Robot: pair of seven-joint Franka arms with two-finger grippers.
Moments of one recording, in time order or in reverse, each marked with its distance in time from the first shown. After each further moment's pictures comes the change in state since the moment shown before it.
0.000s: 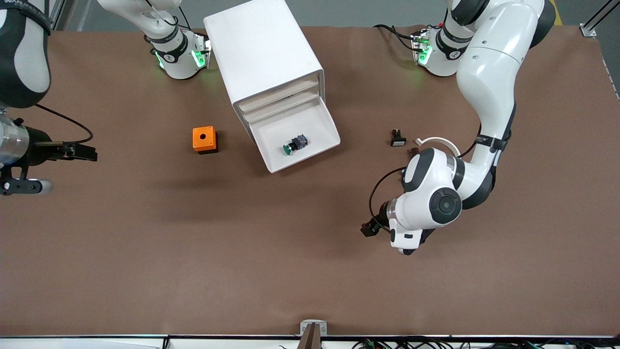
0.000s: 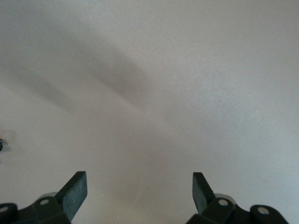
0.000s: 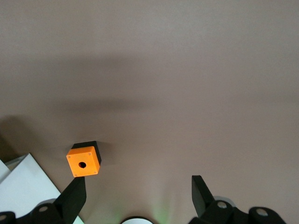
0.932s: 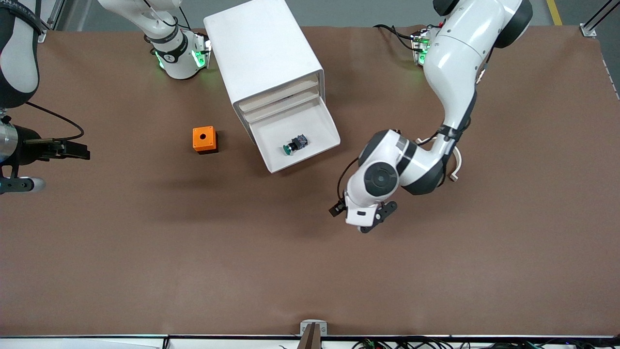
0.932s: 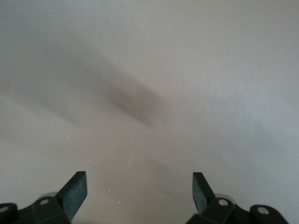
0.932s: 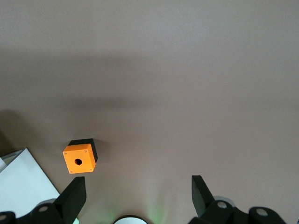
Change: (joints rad) left arm -0.183 0.004 -0.002 -0.023 0.125 -0.001 -0.150; right arm -0.019 0.000 0.011 0.004 0.000 -0.003 -0.032
